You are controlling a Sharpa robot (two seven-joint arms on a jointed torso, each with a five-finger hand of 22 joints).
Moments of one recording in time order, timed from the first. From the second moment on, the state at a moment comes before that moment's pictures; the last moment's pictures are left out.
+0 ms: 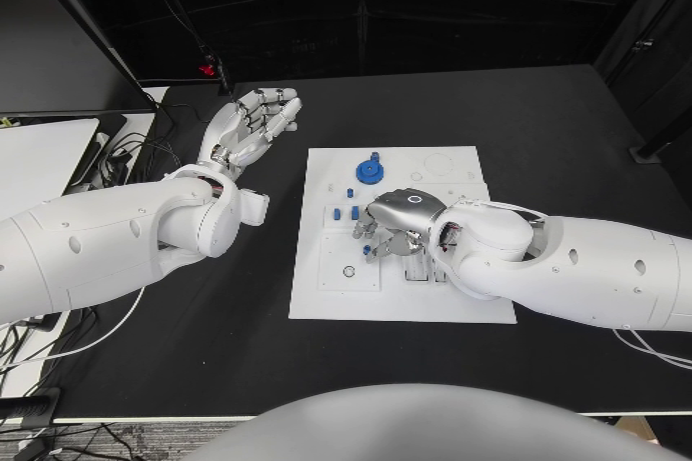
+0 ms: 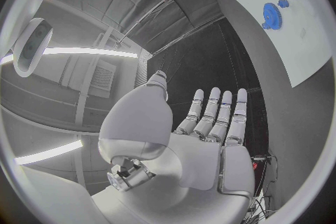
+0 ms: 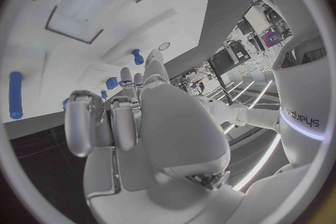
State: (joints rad) left arm 1.30 -0.74 -0.24 1.42 -0.11 -0.48 0.68; left_hand 1.17 0.01 -0.06 0.29 0.24 0.30 0.14 0.62 0.11 0.37 0.26 0.64 0.09 0.17 0.26 0.76 0.21 0.08 0.41 0.29 0.07 0.70; right arm 1.11 -0.79 -0.08 1.71 -1.71 -0.24 -0.24; right_hand 1.66 0.01 -0.21 0.28 0.05 0.97 0.15 0.06 0.07 1.11 0.11 0.06 0.06 1.47 0.02 1.51 1.31 0.02 1.47 0.12 1.45 1.31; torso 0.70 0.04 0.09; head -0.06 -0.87
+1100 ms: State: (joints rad) left arm 1.30 -0.73 -0.24 1.41 -0.11 -0.48 0.68; left_hand 1.17 0.01 -0.06 0.29 0.24 0.30 0.14 0.62 0.11 0.37 0.26 0.64 0.09 0.17 0.26 0.77 0.21 0.08 0.41 0.29 0.07 0.70; right arm 1.23 -1.01 -0.08 1.69 -1.28 -0.45 0.02; right_hand 1.52 -0.02 -0.09 0.27 0.05 0.93 0.17 0.07 0.07 1.06 0.12 0.07 0.06 1.46 0.03 1.49 1.31 0.02 1.47 0.14 1.47 1.31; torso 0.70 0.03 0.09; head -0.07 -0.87
